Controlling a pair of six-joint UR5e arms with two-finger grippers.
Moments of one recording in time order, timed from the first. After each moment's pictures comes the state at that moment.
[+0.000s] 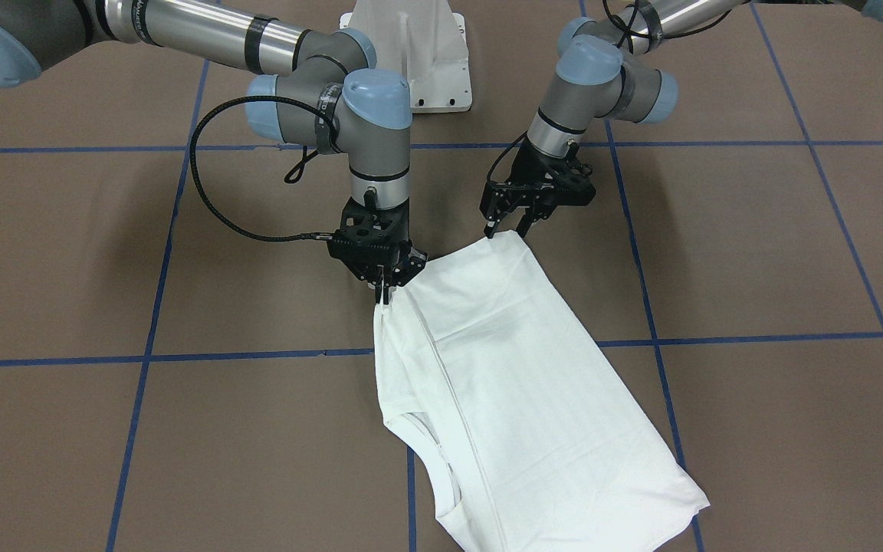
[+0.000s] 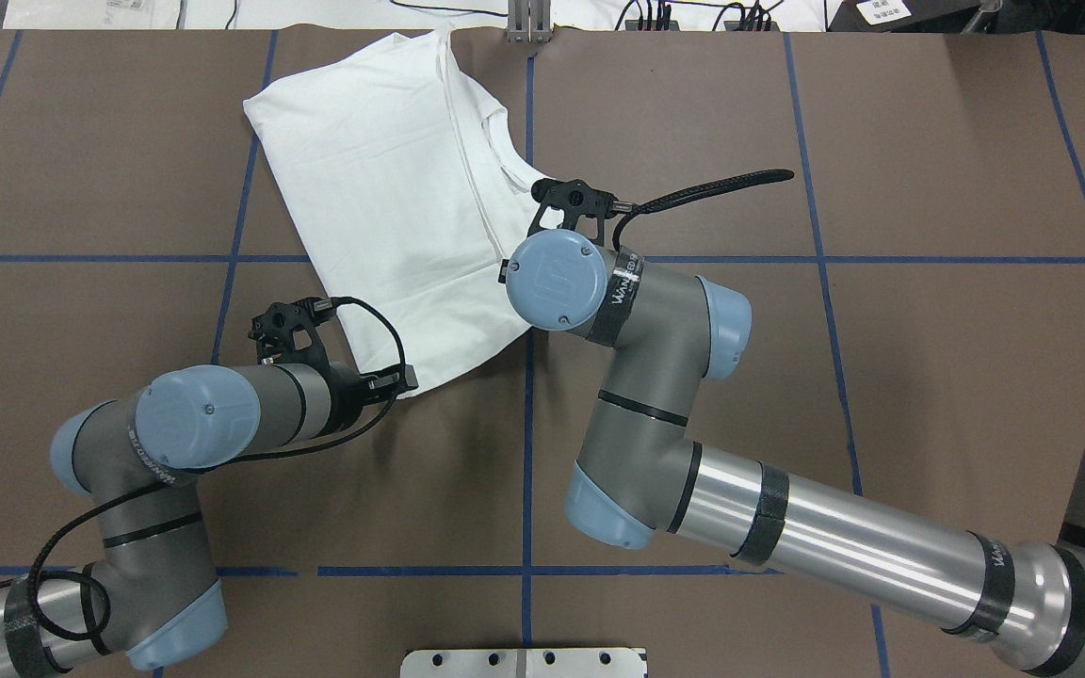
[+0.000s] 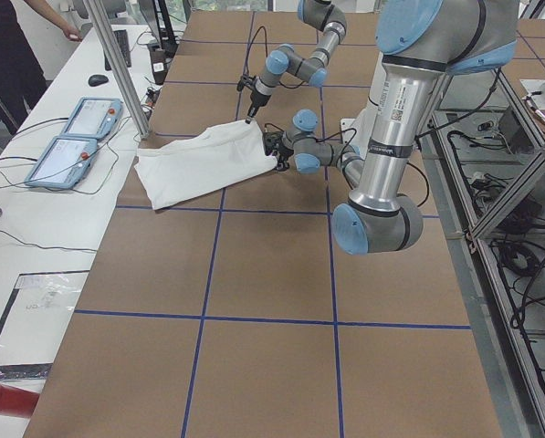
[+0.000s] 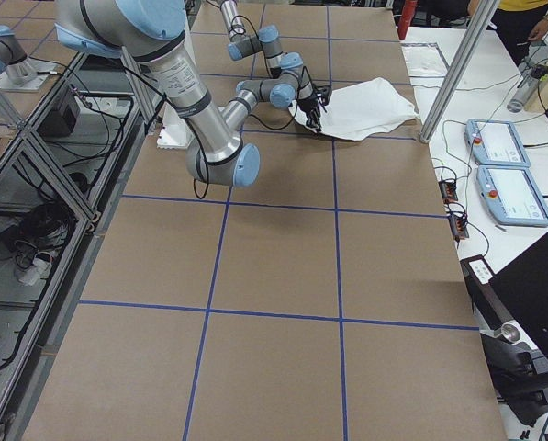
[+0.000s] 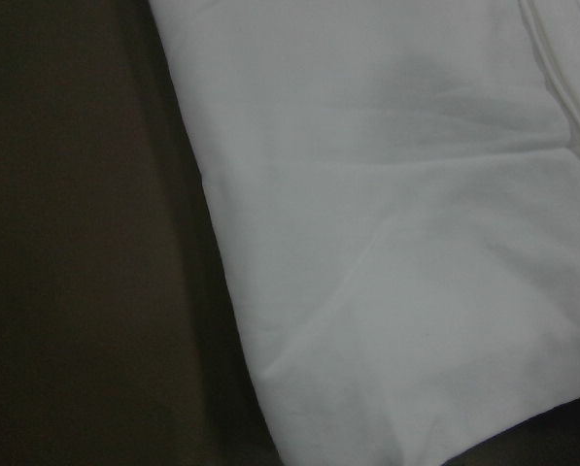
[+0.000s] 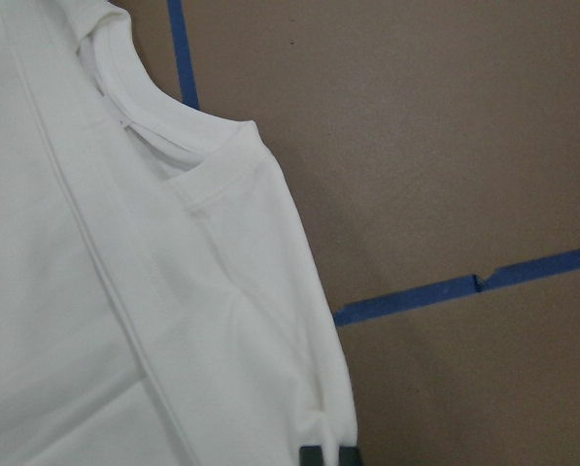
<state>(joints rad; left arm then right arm) -0.42 -1.90 -1.72 -2.22 -1.57 -1.59 0.47 -0.76 1.45 -1.43 1.47 1.48</state>
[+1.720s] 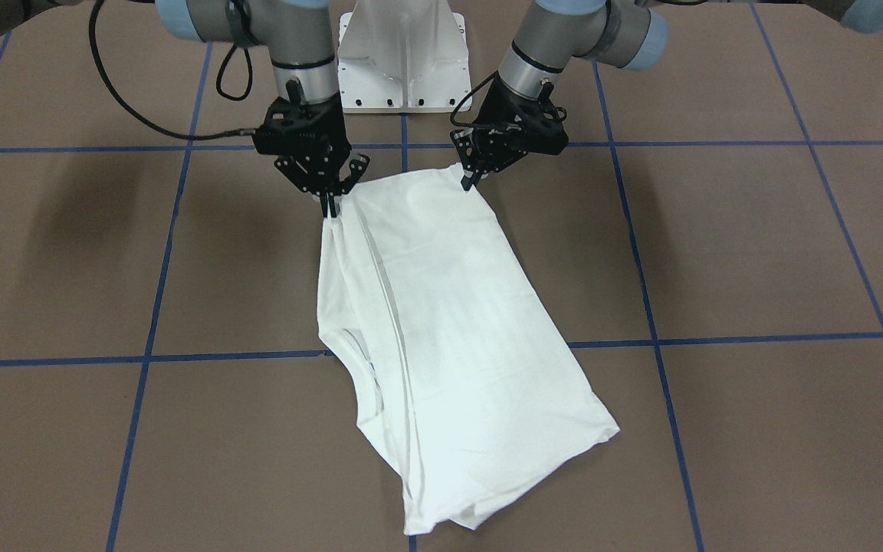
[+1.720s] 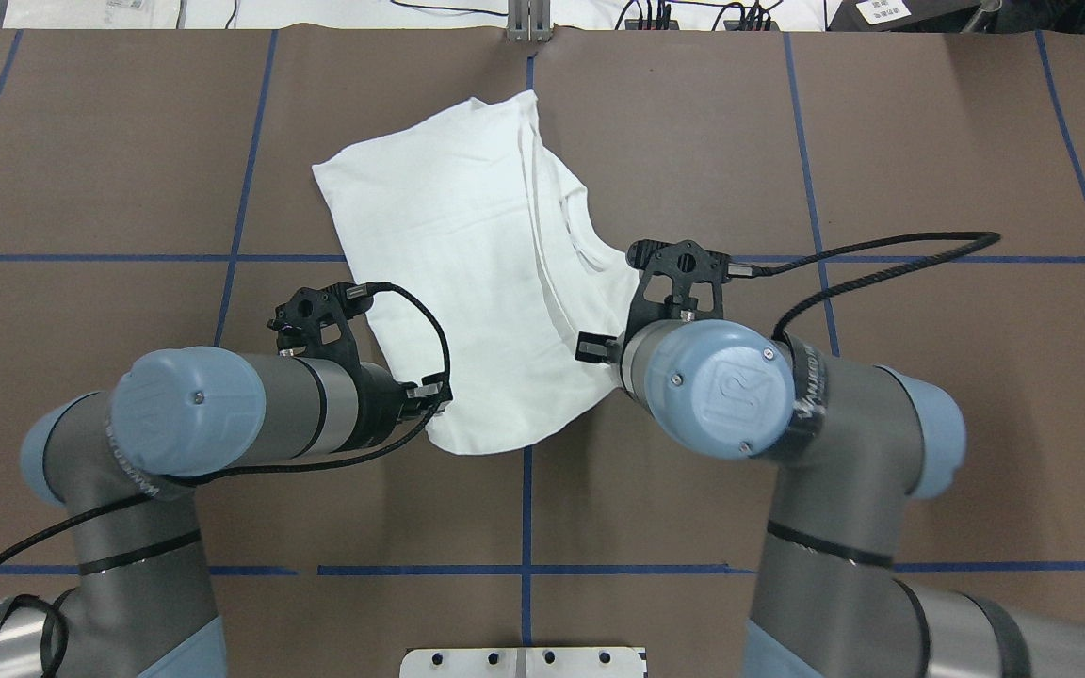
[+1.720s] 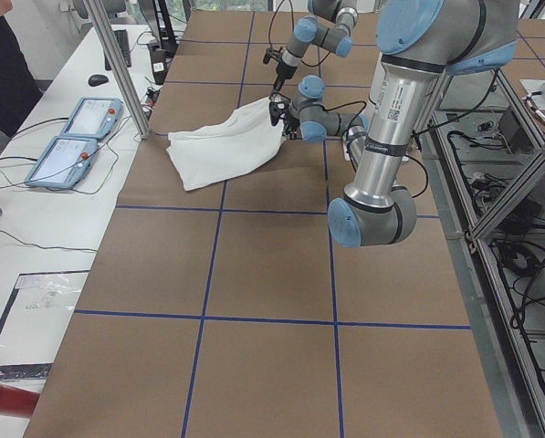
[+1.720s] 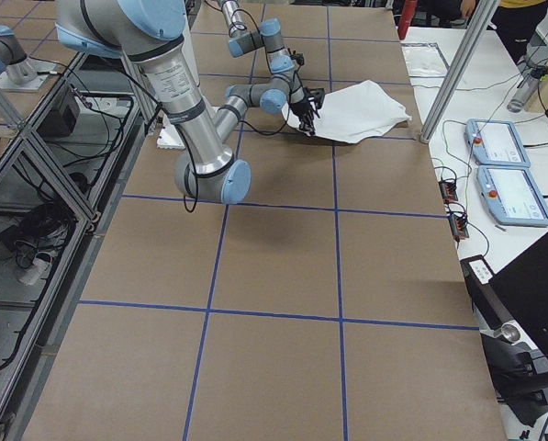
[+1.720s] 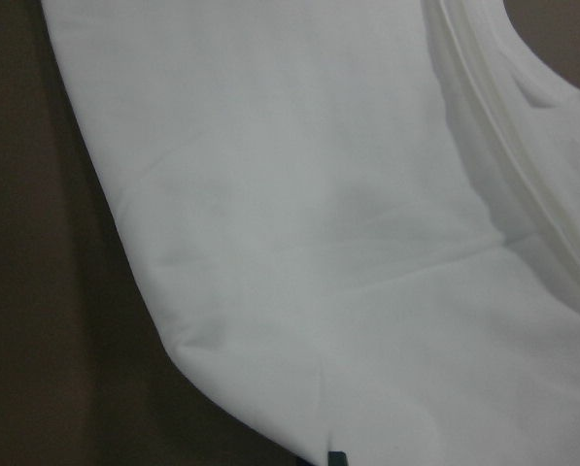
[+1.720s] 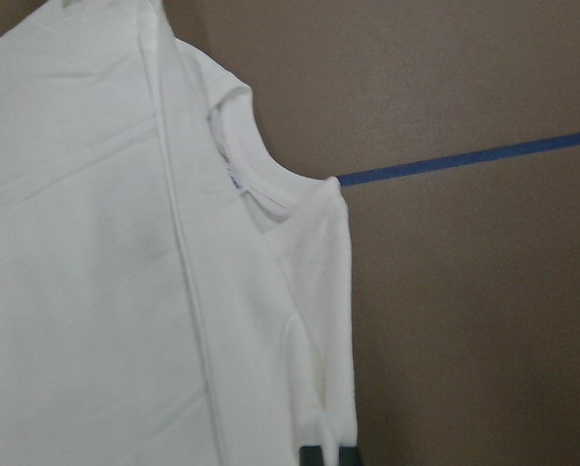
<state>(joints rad) -0.37 -1.97 -2.01 -1.93 -1.66 -1.58 0.34 -1.06 2.08 -1.72 1.42 1.48</state>
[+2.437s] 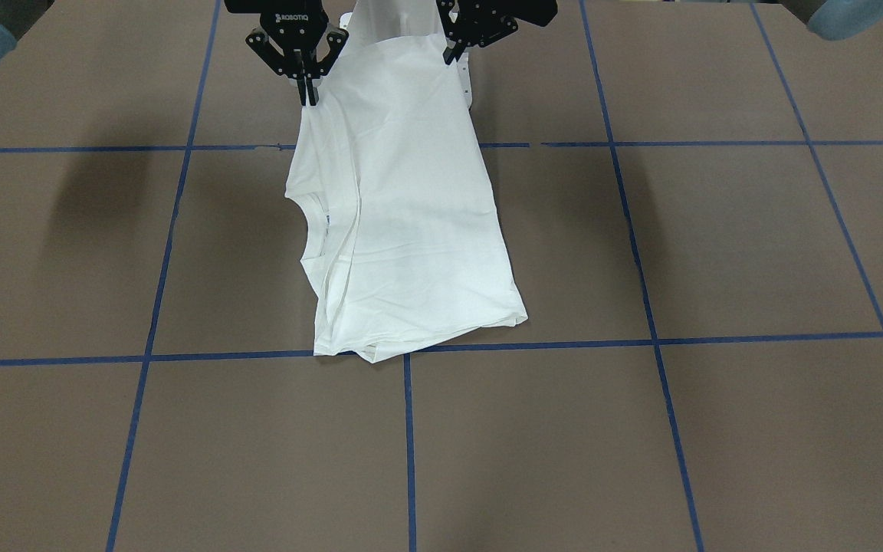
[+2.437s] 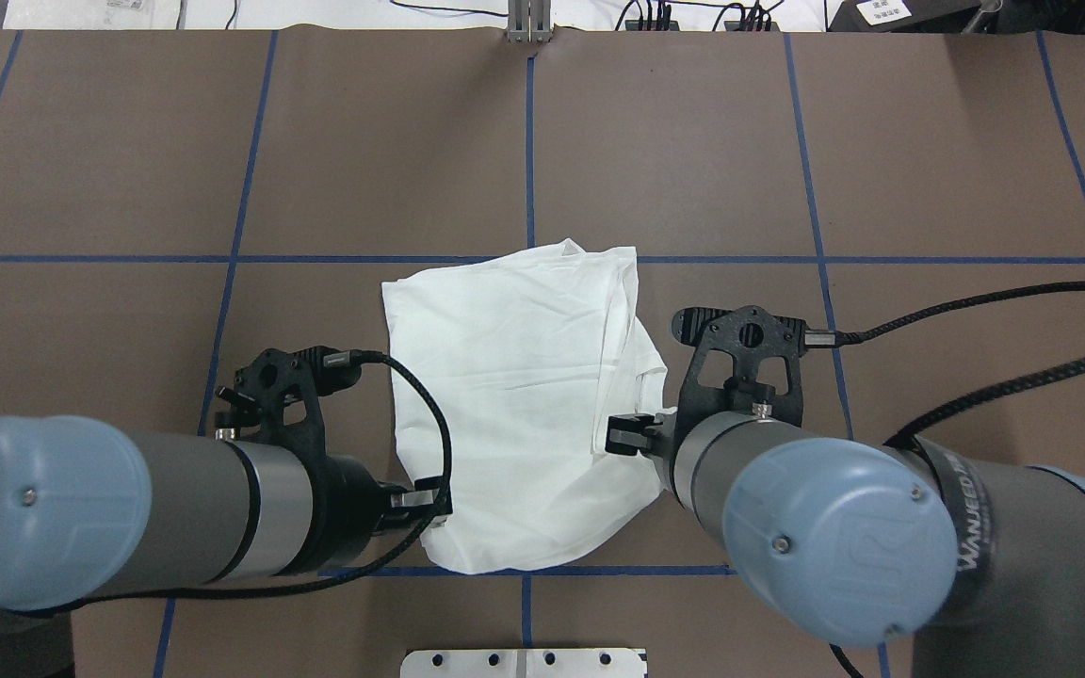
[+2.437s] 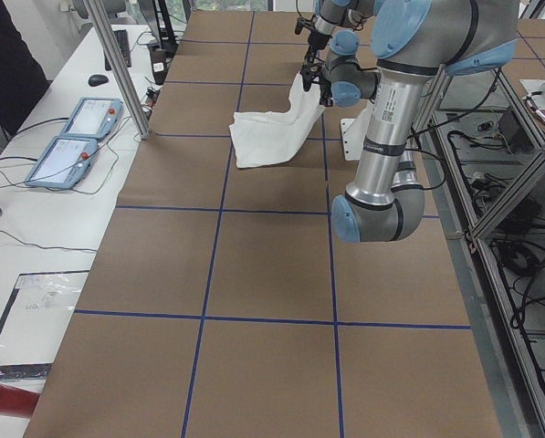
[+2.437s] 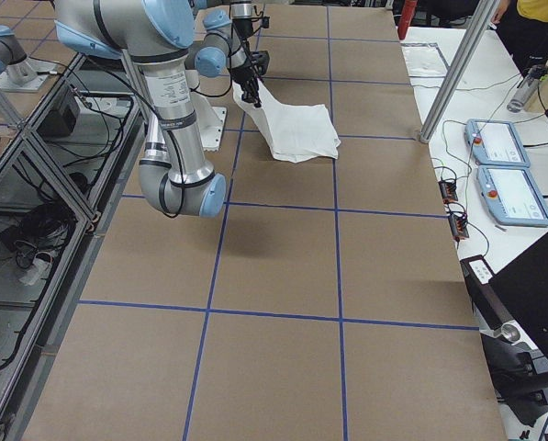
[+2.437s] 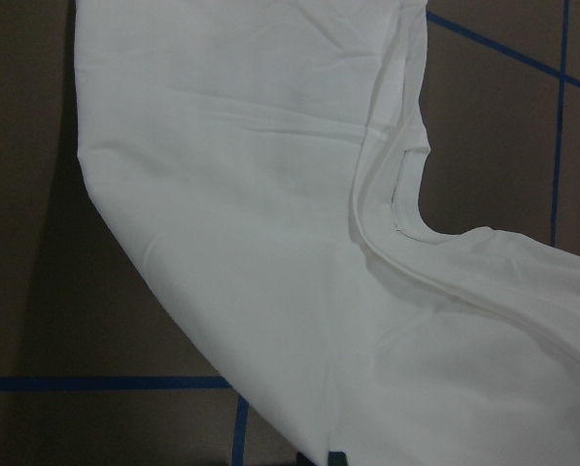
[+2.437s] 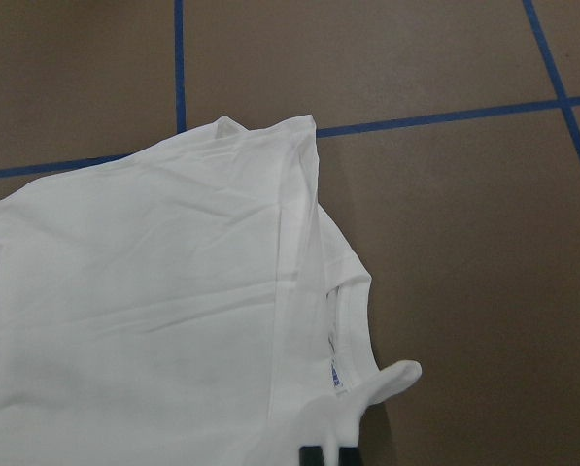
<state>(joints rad) -0.30 -2.00 -2.28 -1.63 -1.72 -1.56 0.26 -1.02 2.30 -2.02 1.36 1.50</state>
